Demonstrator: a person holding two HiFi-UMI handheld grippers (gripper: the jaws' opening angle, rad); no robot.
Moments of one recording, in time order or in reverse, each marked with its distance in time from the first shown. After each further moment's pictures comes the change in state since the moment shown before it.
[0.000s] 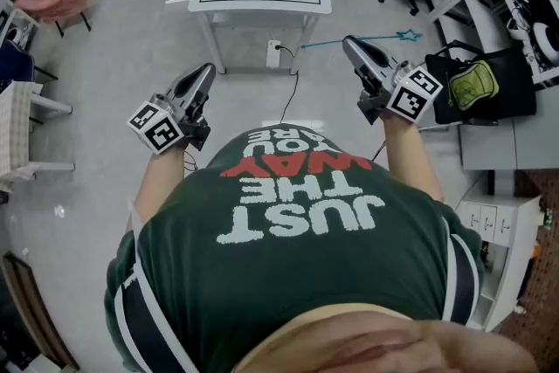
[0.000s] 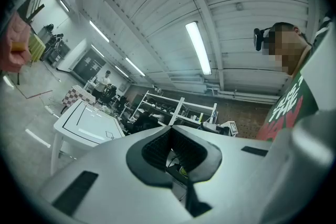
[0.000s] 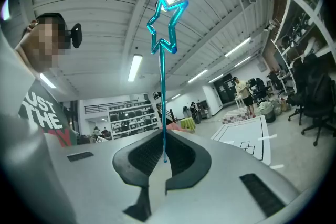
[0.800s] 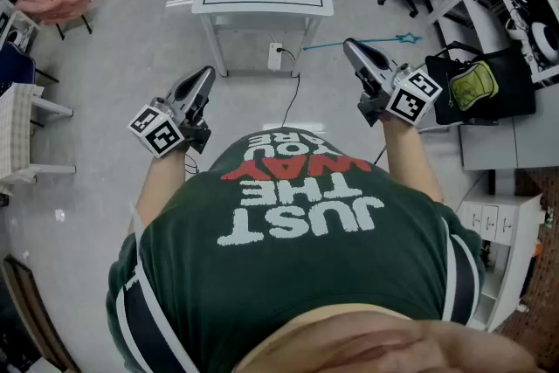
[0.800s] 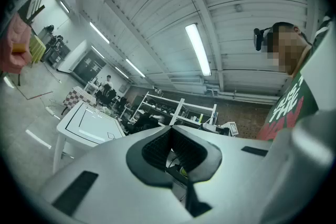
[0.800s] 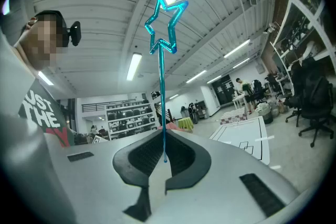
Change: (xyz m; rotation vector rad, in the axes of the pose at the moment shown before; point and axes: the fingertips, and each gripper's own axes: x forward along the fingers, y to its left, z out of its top) left arm -0.016 0.005 0.007 0.002 -0.009 0.004; right arm 0.007 0.009 -0.004 -0.012 0.003 -0.028
